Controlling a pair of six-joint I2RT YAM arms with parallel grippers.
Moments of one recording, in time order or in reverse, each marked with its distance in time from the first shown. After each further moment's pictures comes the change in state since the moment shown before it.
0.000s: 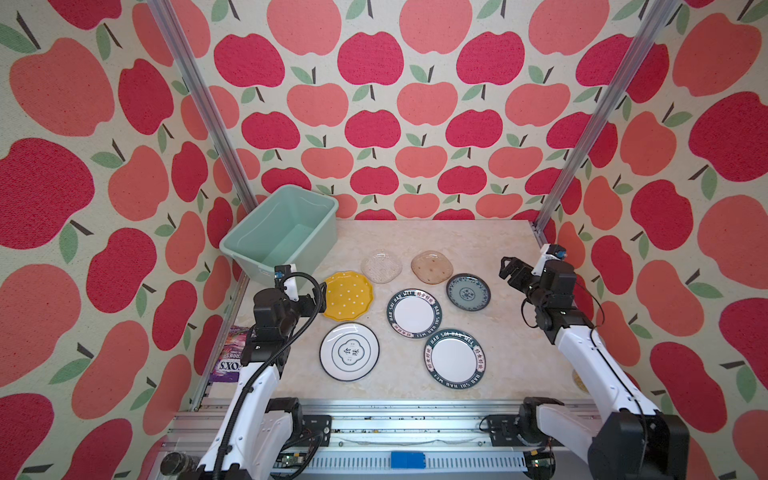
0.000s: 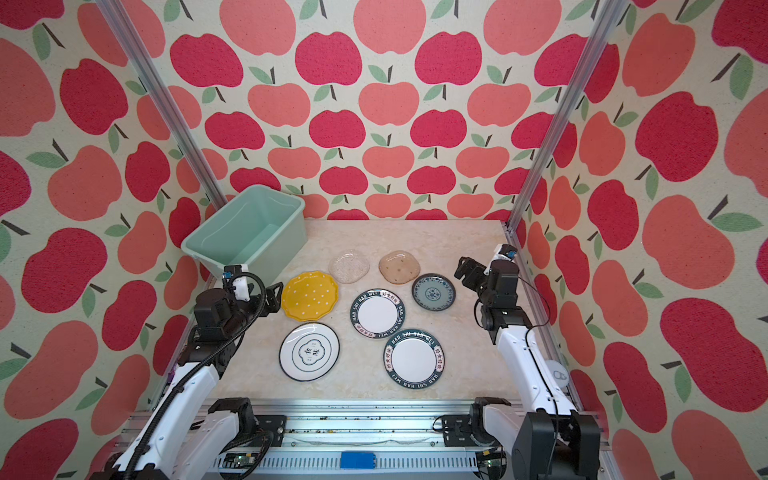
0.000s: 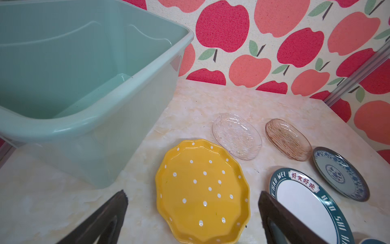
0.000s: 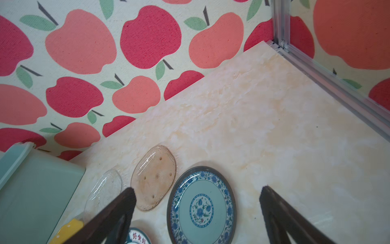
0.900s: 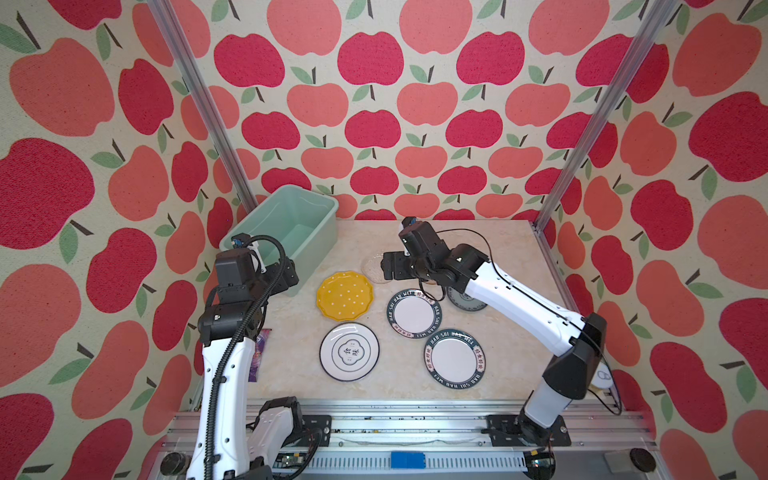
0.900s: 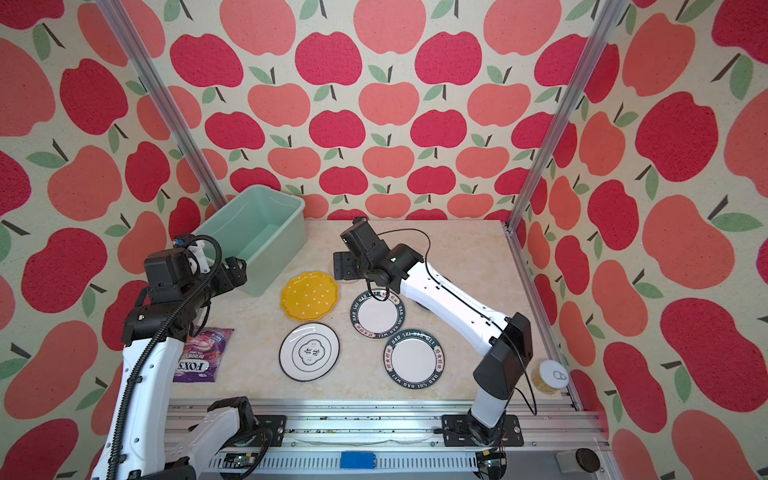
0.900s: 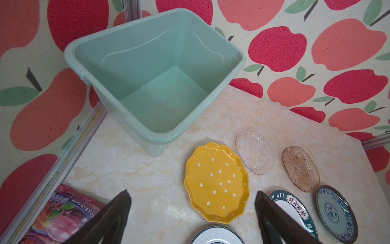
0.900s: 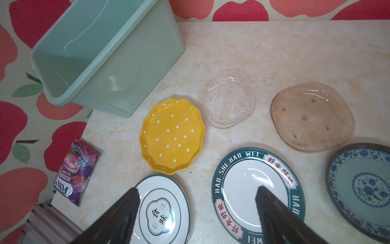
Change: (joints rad) left arm 0.147 0.205 0.666 -0.703 -0.149 -0.109; right arm 0.833 0.694 1.027 -0.685 0.189 0.065
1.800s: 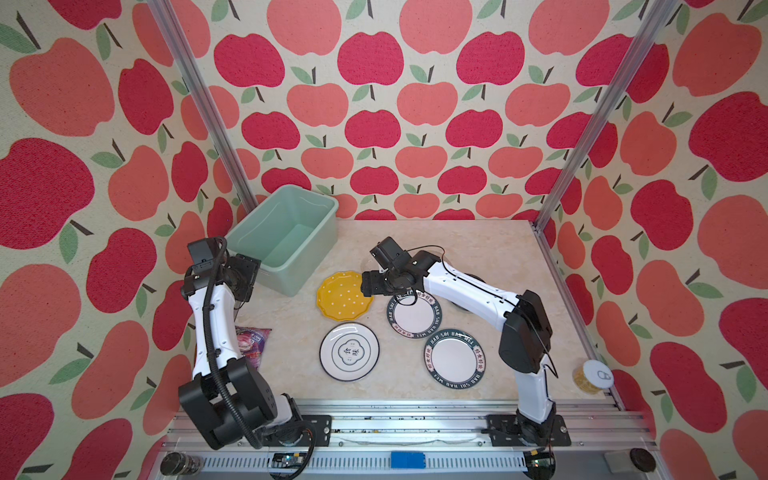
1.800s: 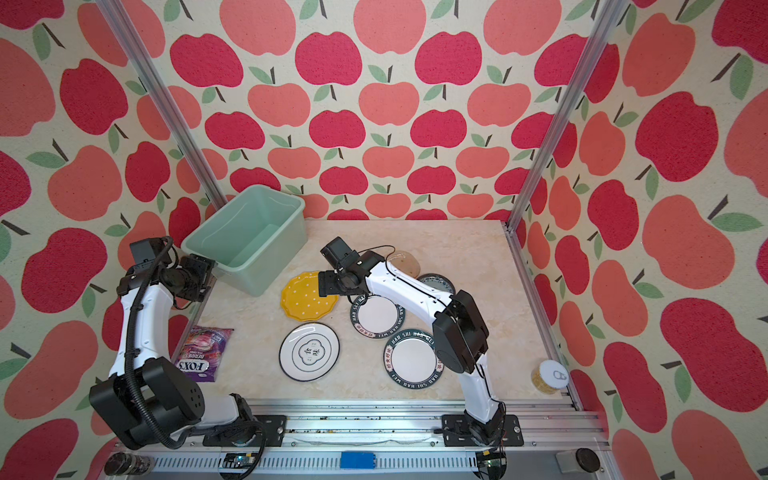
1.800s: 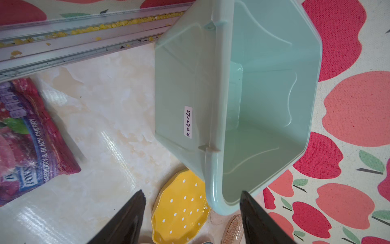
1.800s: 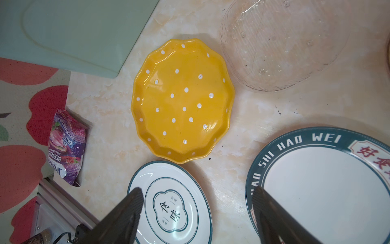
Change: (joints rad) left arm 0.334 0.428 0.106 0.017 0.222 -0.620; right arm 0.006 0.262 0.034 0.035 -0.190 0.074
